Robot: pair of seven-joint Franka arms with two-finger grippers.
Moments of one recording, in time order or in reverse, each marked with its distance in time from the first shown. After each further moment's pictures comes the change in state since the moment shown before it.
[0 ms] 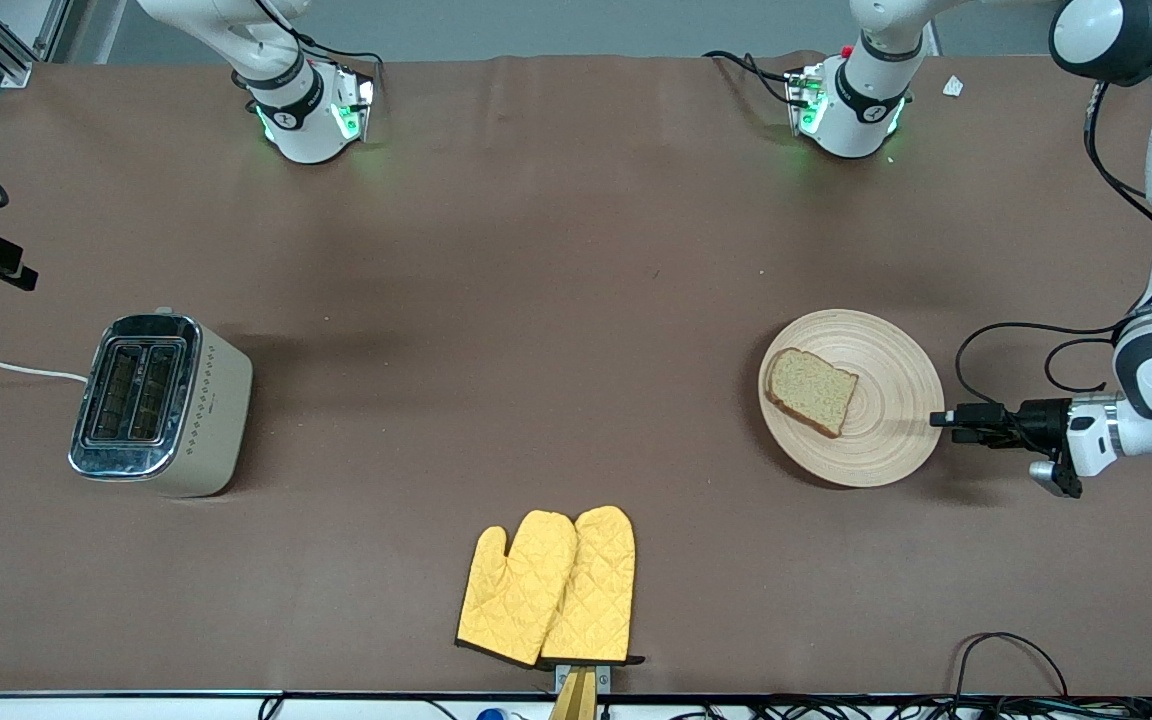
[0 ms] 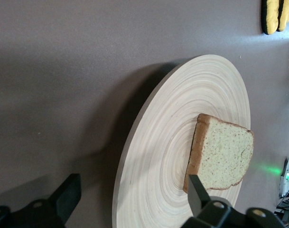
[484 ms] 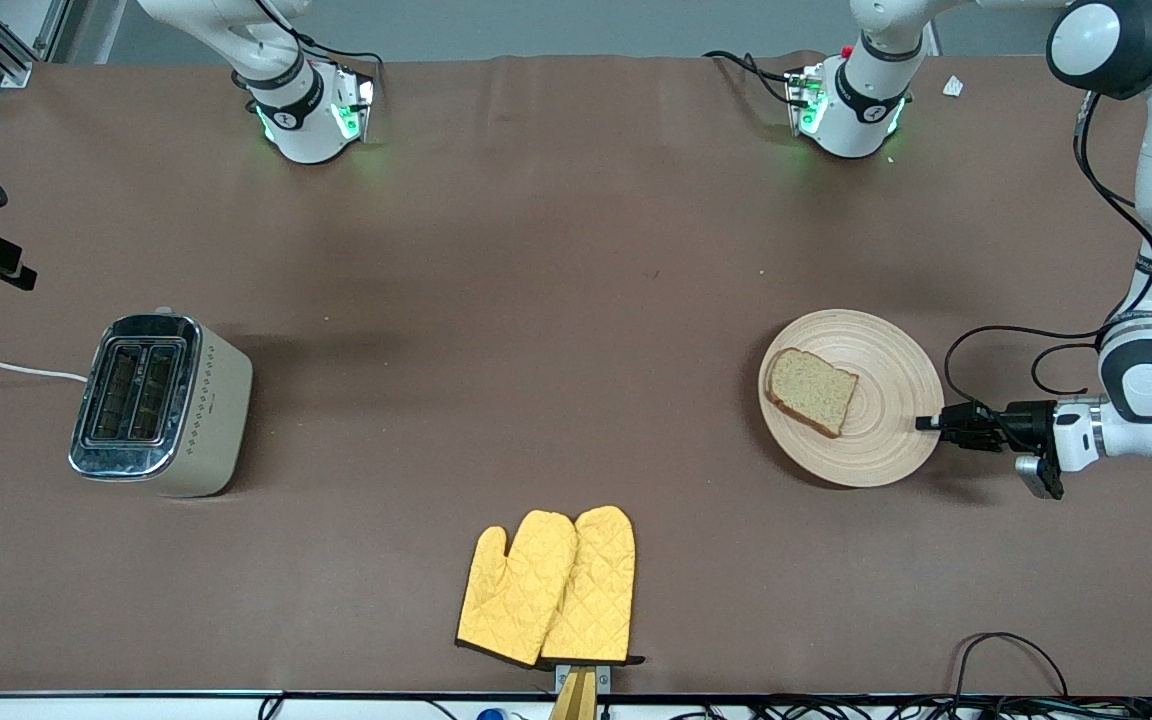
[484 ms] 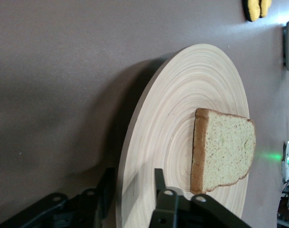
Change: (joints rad) left arm 0.005 0.033 -0.001 0.000 -0.040 0.000 0.182; right arm -0.001 0.000 -0.002 0.000 0.000 -0.001 -0.001
